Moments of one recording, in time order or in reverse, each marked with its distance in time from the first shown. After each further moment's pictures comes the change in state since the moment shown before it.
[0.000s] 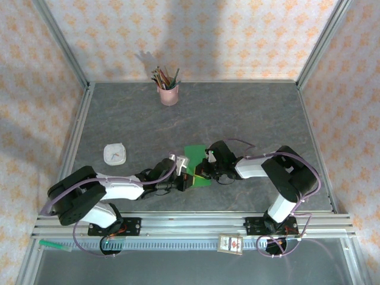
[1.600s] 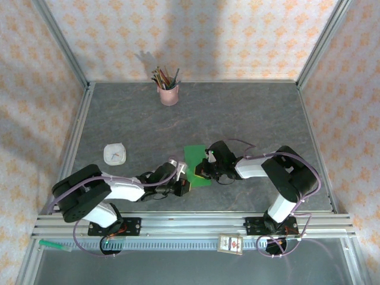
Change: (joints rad) left arm -0.015 0.013 -0.045 -0.060 -0.004 0.027; right arm -0.001 0.001 0.000 -0.003 0.007 0.000
